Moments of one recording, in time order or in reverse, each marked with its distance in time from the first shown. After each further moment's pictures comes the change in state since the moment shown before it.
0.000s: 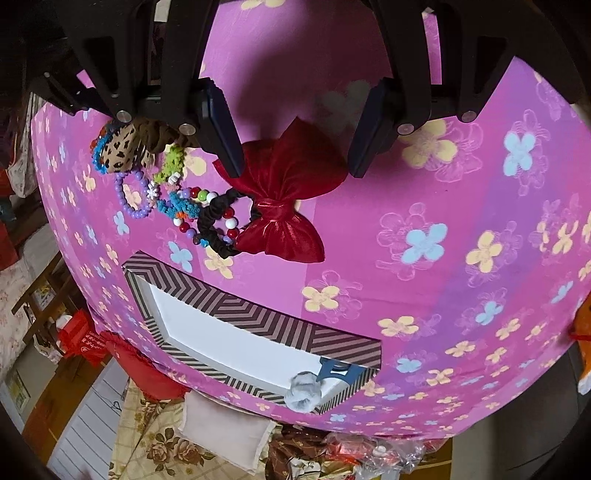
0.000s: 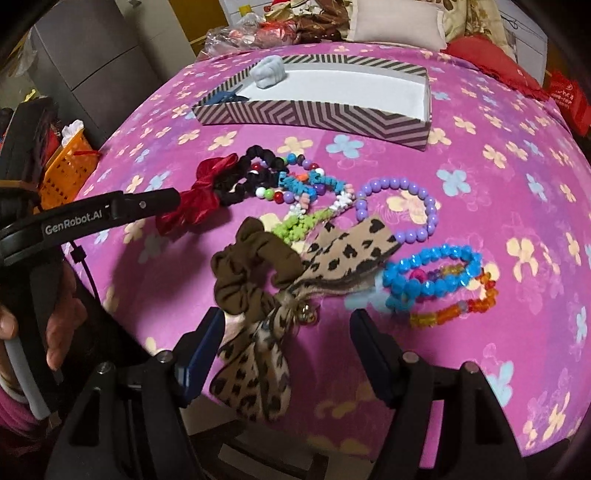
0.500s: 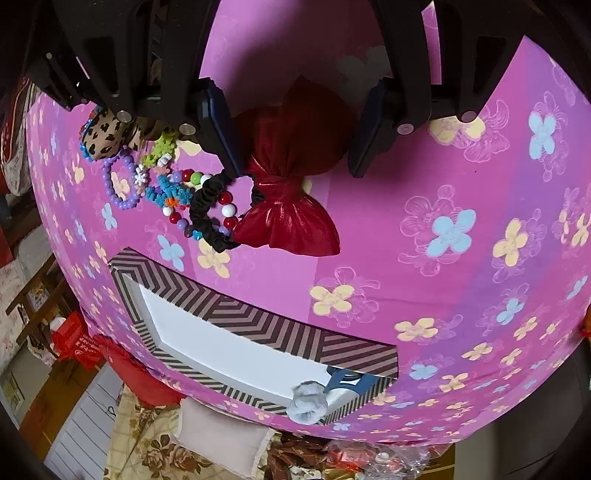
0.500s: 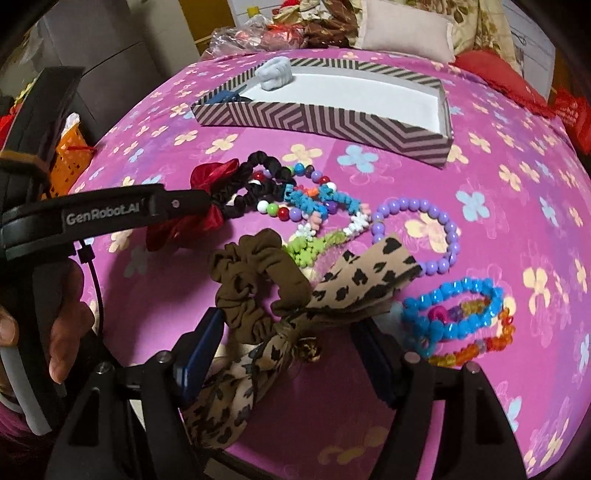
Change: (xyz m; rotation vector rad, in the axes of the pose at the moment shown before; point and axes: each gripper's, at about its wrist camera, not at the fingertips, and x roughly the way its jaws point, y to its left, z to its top) left arm 0.026 -0.008 0.009 0.006 0.015 0.013; right arm 0.021 0.013 0.011 -0.088 -0.038 -0.049
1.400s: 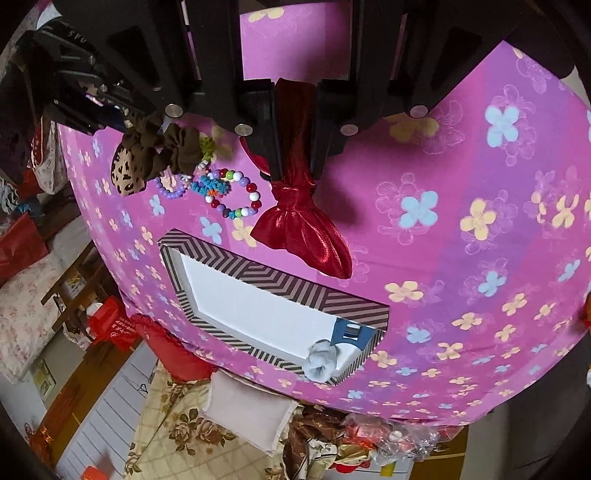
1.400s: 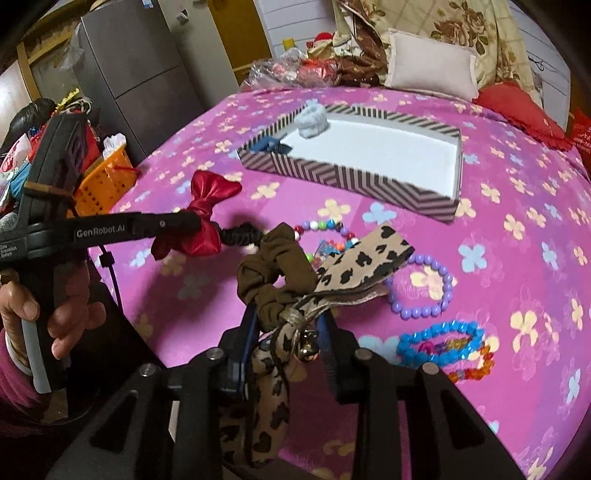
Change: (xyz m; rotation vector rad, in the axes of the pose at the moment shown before) left arm -0.064 0.027 0.010 0.012 -0.072 -0.139; right arm -0.056 -0.003 0.014 -0.036 -0.130 0.136
